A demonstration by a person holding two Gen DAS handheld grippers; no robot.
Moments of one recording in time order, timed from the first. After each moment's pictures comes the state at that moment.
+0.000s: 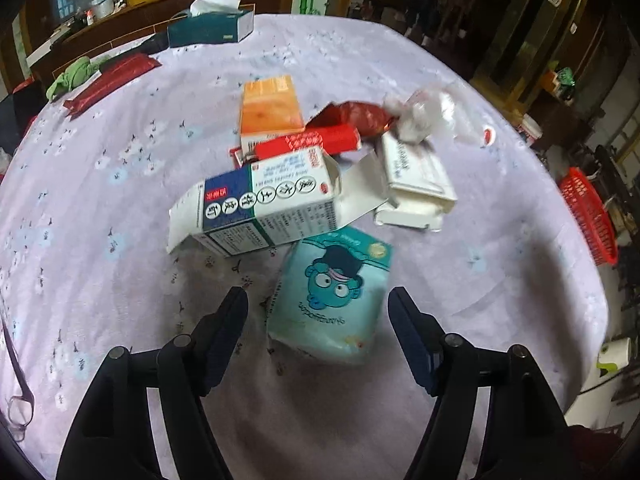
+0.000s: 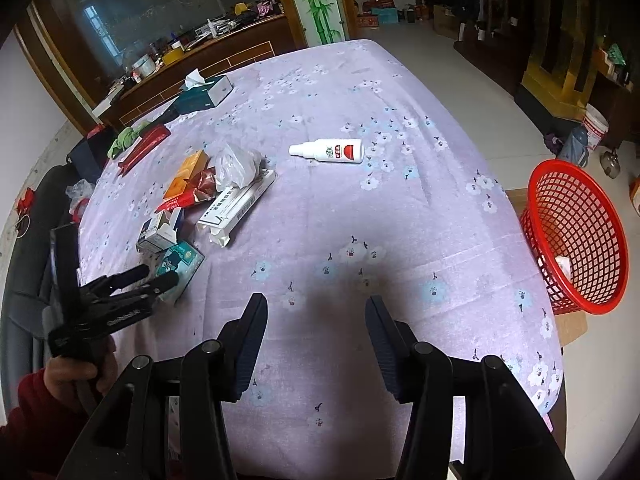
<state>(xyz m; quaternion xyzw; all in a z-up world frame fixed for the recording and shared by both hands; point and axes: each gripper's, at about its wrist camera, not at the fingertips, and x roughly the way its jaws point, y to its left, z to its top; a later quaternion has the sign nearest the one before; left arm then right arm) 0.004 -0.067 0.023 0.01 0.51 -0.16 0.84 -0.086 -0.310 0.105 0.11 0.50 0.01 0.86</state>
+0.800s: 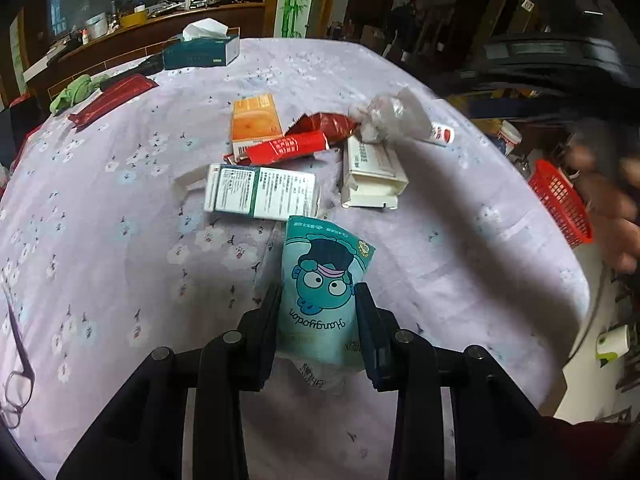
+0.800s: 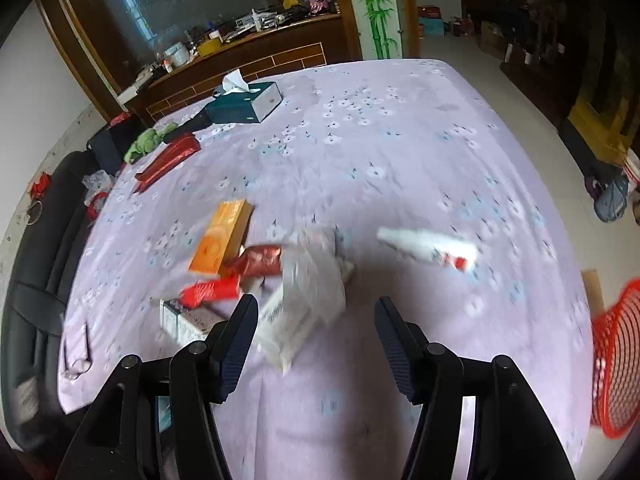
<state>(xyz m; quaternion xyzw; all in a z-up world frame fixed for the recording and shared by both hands) -0.046 -0.057 0.049 0.01 0.47 -0.19 0.86 0.063 -0.240 0.095 0.08 0.49 0.07 0.86</state>
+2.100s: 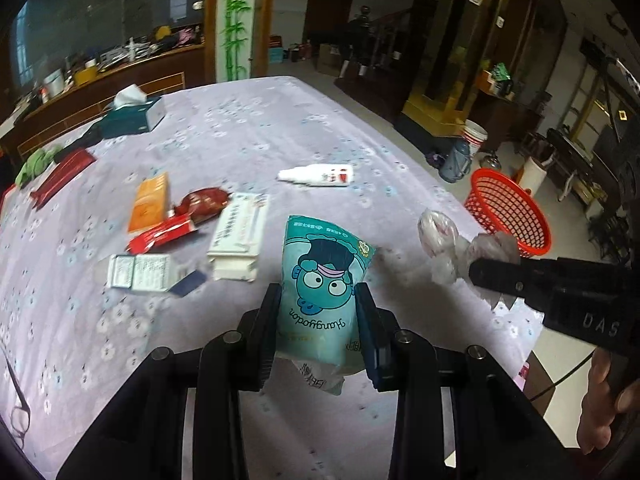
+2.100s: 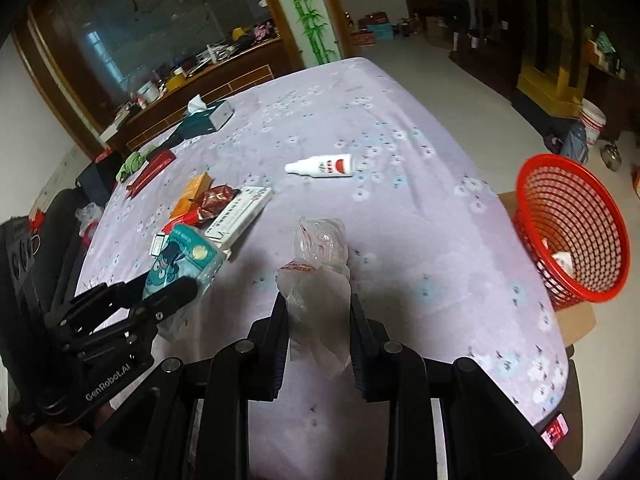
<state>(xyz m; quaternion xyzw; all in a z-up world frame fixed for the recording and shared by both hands) -0.061 -0.174 0.103 0.05 0.42 -0.25 0.87 -0.108 -0.326 0.107 0.15 0.46 0.01 0.88</state>
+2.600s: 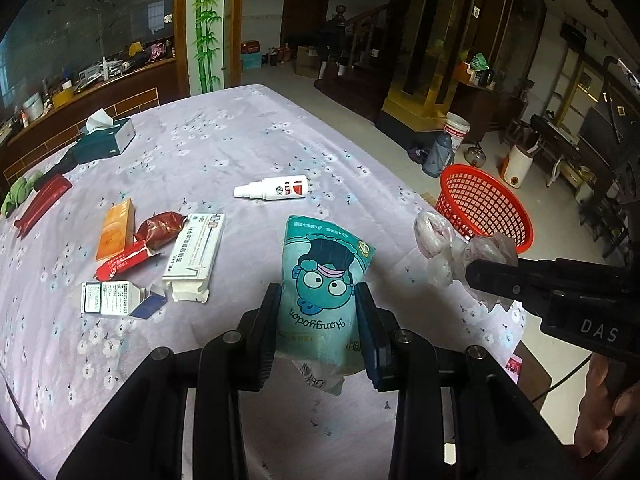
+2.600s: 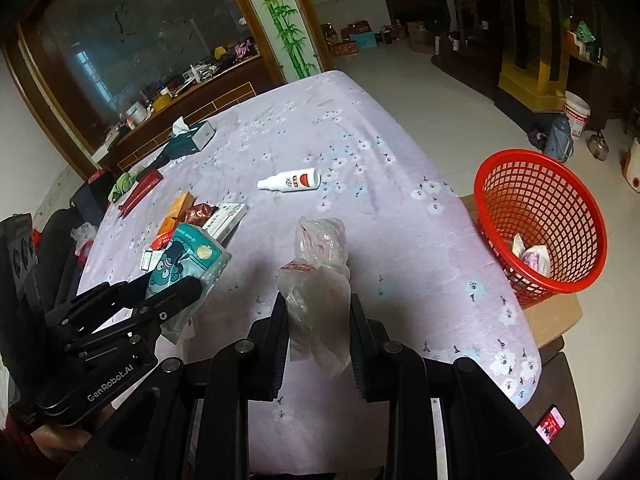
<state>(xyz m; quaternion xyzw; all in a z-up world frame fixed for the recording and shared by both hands) -0.069 -0.216 0.113 0.07 0.41 -0.28 0.86 -0.130 -0.361 0.118 0.16 0.44 -0.01 0.88</state>
